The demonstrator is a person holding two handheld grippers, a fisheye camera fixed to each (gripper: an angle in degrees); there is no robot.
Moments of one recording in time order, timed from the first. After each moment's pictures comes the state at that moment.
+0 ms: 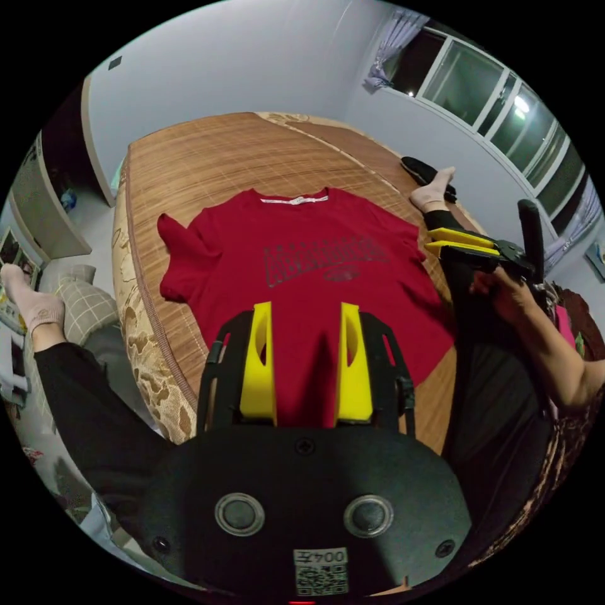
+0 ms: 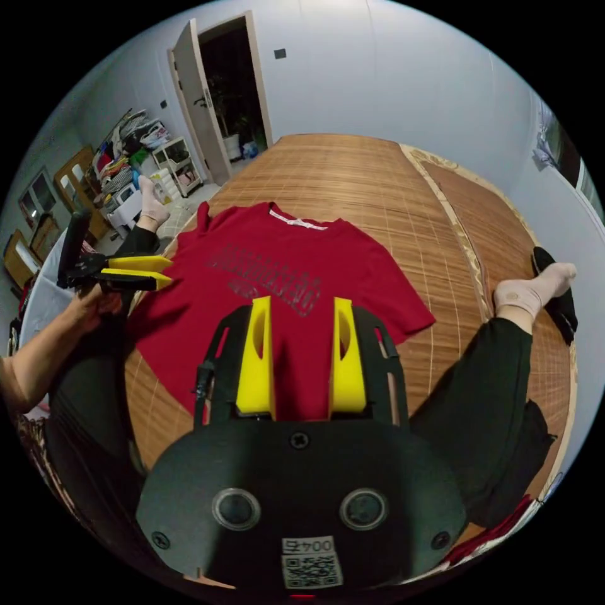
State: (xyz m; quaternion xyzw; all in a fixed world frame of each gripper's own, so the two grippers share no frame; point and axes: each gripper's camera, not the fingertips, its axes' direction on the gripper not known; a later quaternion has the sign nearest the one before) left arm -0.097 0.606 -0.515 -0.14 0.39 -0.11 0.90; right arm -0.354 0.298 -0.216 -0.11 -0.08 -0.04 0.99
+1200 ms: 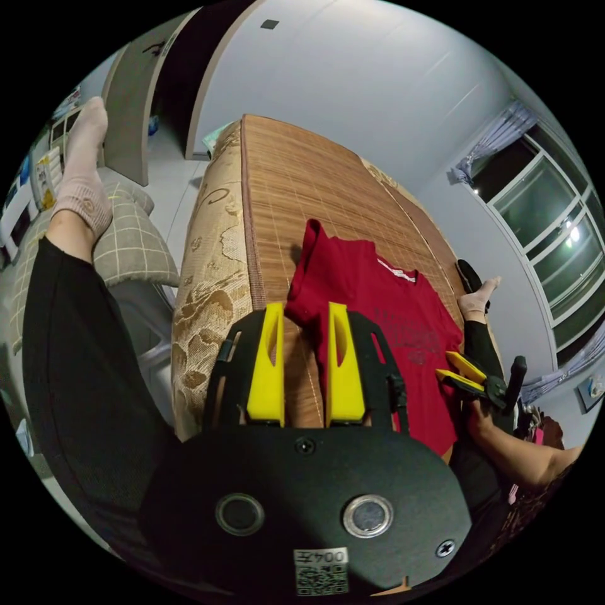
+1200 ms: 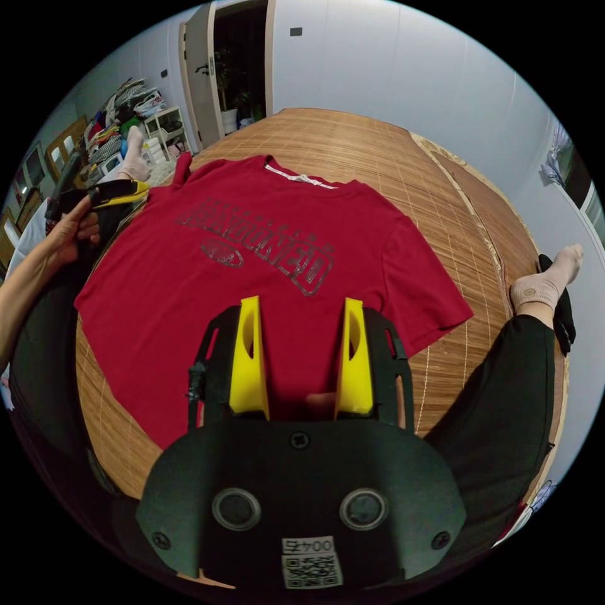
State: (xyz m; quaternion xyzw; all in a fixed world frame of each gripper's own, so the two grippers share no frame) left arm -0.285 0.711 -0.415 -0.14 0.37 -0.34 0.86; right arm -0.457 0.410 -0.151 -0.14 -0.04 -0.07 0.99
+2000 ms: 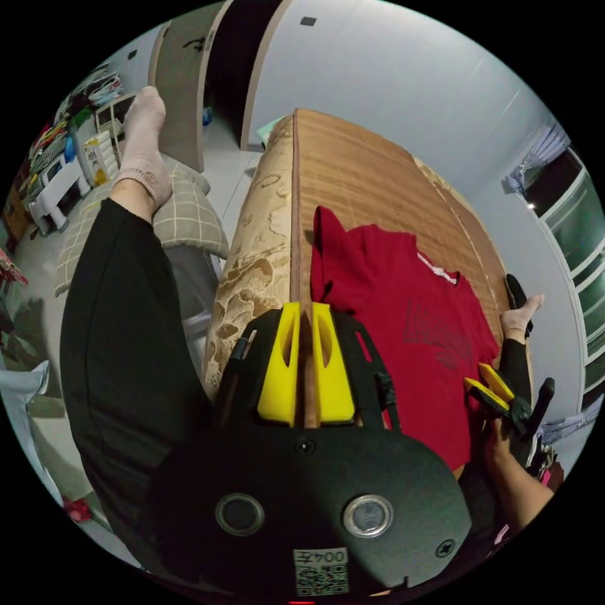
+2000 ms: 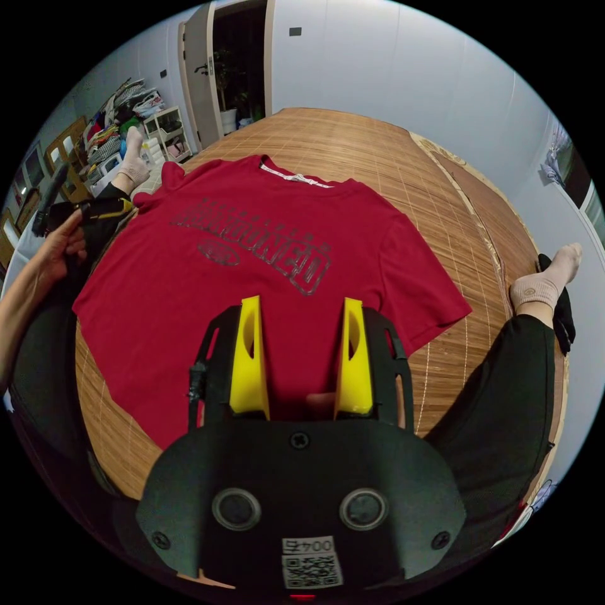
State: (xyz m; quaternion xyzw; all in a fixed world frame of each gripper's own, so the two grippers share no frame) left arm -0.321 0.718 -0.434 -0.15 0.25 -0.39 0.87; right arm -0.463 0.423 -0.137 -0.14 -0.04 -0.07 0.99
